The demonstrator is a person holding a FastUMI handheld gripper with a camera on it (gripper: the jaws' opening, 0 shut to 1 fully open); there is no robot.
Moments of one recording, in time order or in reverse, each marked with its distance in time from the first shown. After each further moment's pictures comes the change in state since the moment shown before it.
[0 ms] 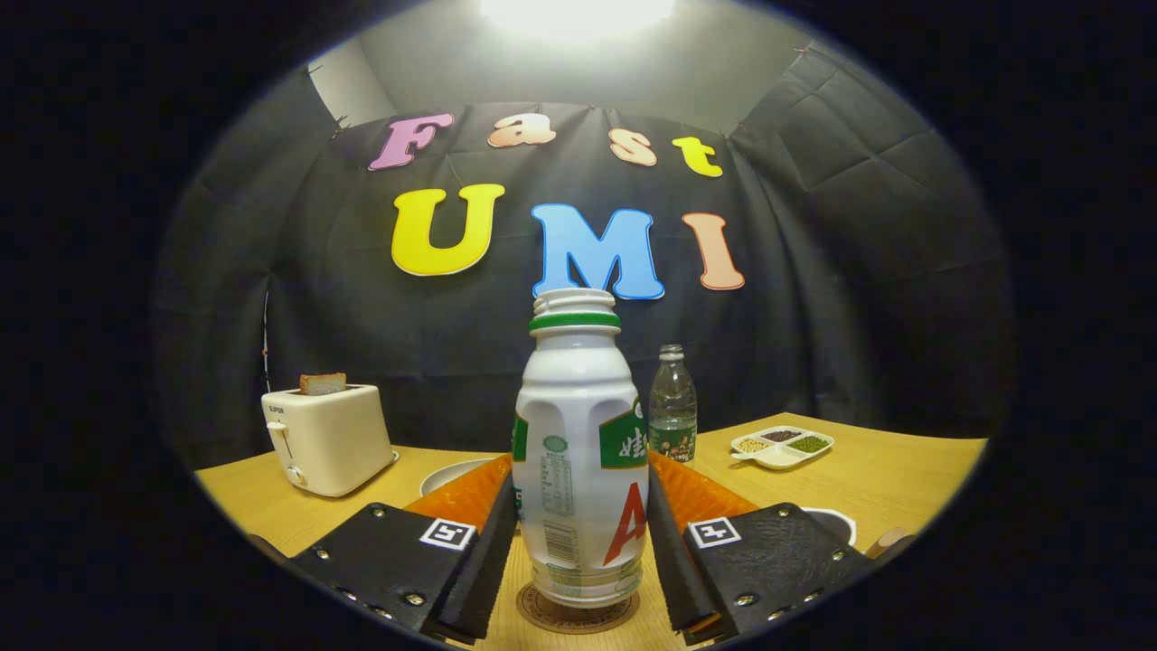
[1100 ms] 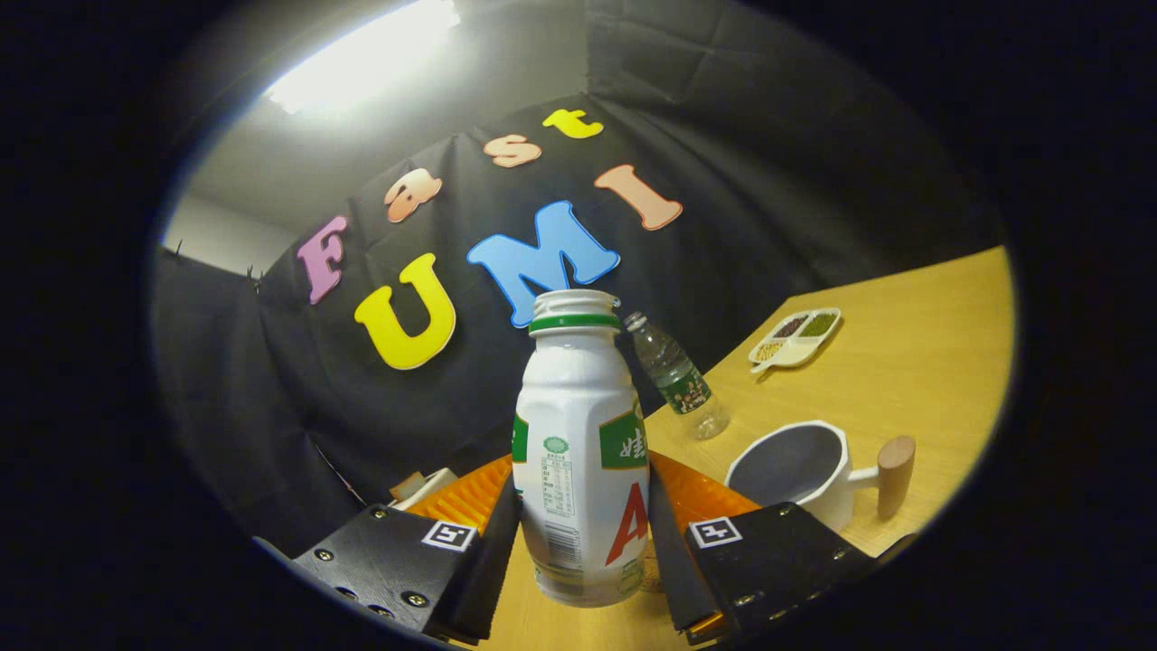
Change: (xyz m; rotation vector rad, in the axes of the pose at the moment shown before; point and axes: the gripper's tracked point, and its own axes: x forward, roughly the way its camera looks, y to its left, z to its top) arm -0.045 -0.020 0.035 0.440 0.035 0.028
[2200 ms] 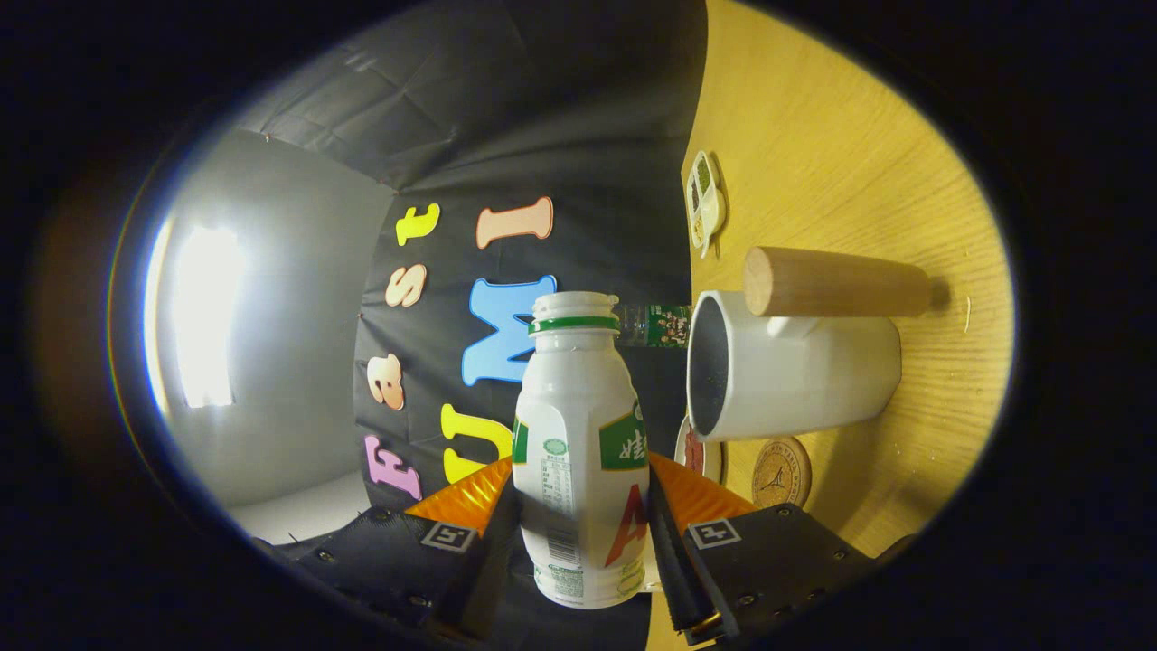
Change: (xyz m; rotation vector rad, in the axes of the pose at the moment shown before) arm -0.021 -0.024 -0.014 0.981 -0.054 0.147
